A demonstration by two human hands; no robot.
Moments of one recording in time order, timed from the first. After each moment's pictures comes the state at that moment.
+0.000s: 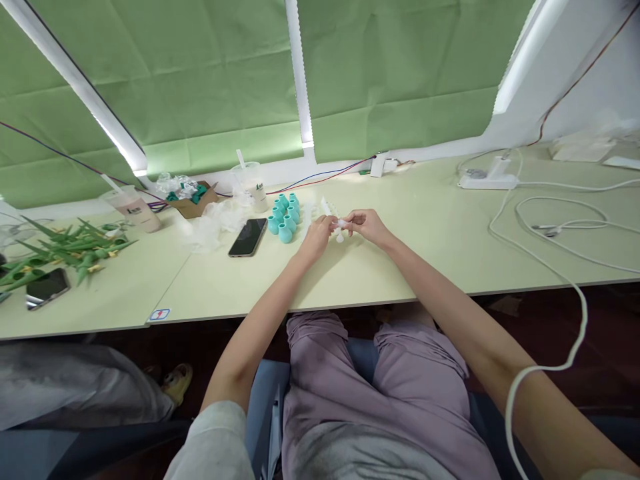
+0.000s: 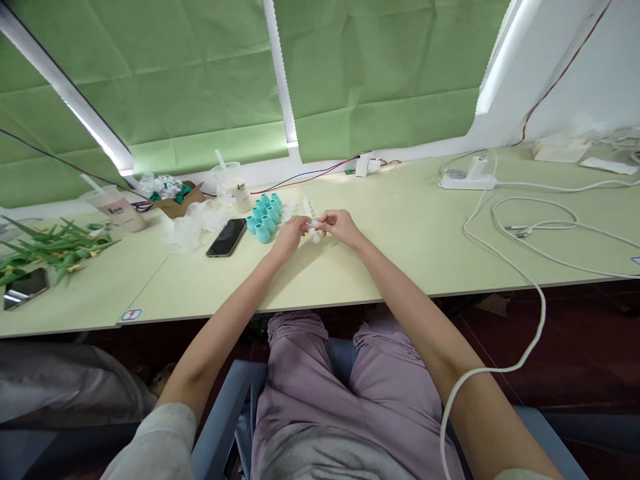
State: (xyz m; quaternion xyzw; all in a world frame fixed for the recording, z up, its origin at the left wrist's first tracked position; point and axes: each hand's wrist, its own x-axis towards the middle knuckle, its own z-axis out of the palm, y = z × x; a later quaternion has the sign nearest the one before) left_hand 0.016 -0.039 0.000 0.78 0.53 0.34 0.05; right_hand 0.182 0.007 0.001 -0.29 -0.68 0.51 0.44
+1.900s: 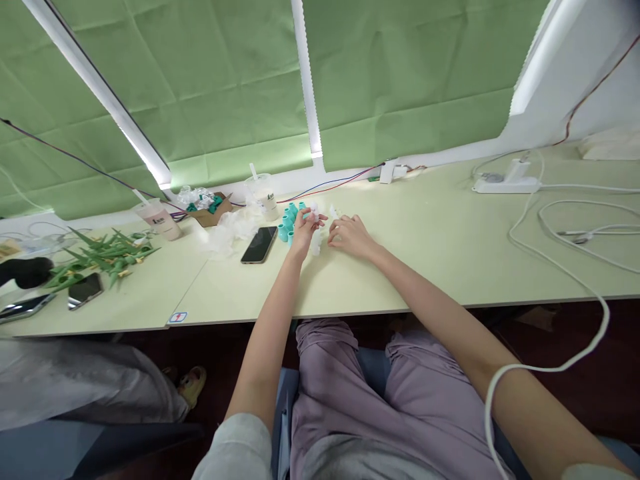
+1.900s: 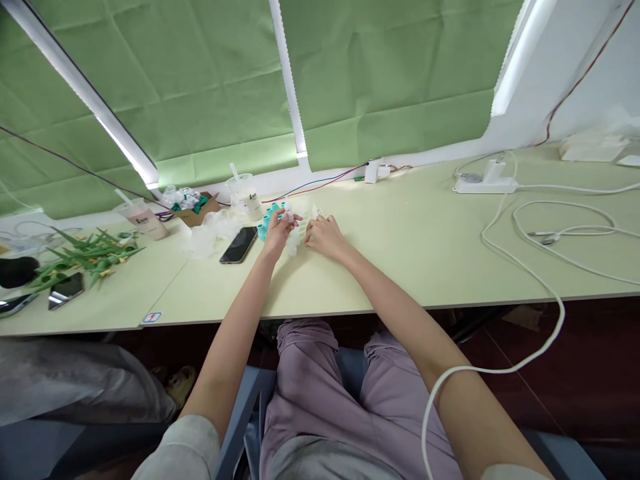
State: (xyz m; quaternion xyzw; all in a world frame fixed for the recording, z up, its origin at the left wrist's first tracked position) left_hand -0.019 -0.023 0.015 0.52 0.47 0.62 0.35; right_hand 0.138 0.002 0.011 -0.34 -0.91 0.02 0.23
